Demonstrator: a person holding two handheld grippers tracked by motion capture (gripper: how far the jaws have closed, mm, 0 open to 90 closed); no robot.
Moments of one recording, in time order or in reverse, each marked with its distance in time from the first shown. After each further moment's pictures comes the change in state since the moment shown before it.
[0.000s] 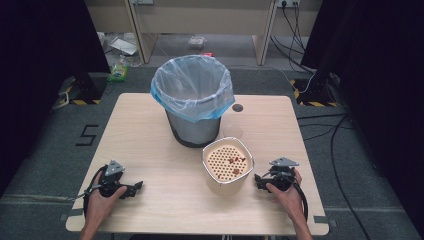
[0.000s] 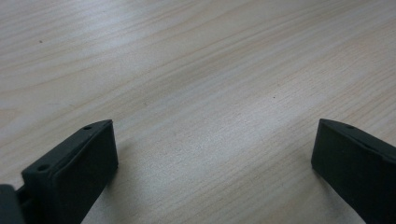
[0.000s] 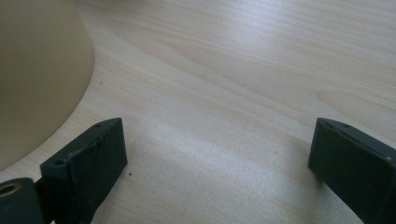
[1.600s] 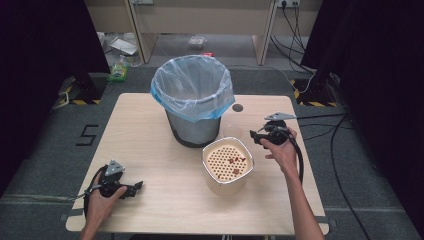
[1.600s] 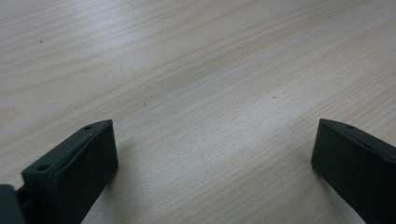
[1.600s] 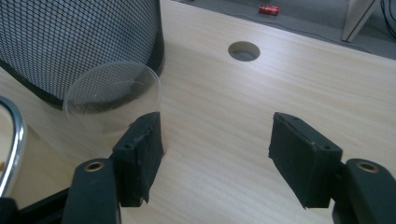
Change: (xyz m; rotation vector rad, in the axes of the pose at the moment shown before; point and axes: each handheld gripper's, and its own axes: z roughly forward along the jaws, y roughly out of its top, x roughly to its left) left arm 0.000 0.000 0.000 0.001 0.001 0.003; right arm -0.011 0.141 -0.009 -0.122 0.063 -0.041
